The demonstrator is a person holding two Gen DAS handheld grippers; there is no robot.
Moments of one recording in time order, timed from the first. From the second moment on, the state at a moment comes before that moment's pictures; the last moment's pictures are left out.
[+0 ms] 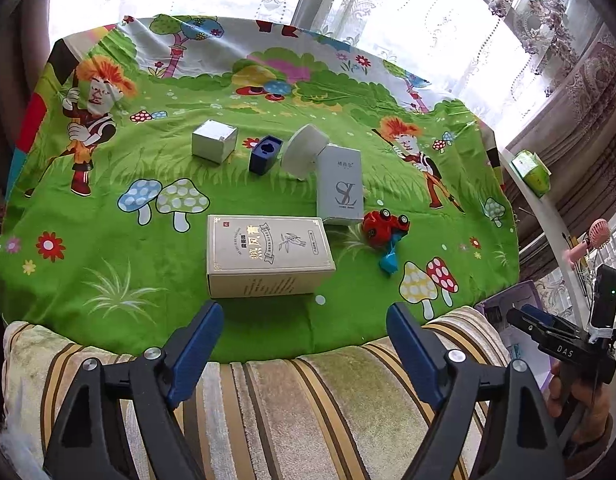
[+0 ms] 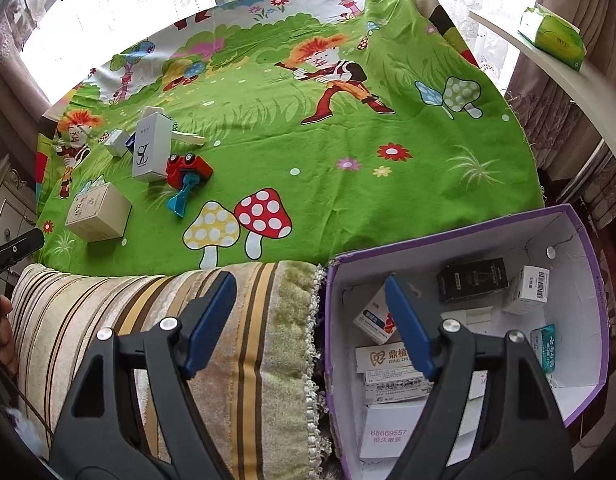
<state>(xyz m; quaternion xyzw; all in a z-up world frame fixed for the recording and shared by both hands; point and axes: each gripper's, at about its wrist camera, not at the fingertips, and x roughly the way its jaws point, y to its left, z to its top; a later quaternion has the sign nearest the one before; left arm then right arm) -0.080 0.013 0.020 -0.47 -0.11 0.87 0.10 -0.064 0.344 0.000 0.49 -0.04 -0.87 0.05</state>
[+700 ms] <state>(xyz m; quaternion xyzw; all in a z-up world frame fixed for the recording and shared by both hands) -0.140 0.036 -0.016 -0.54 -0.05 0.84 0.02 -0.124 0.234 -0.024 0.51 0.04 -0.85 0.13</state>
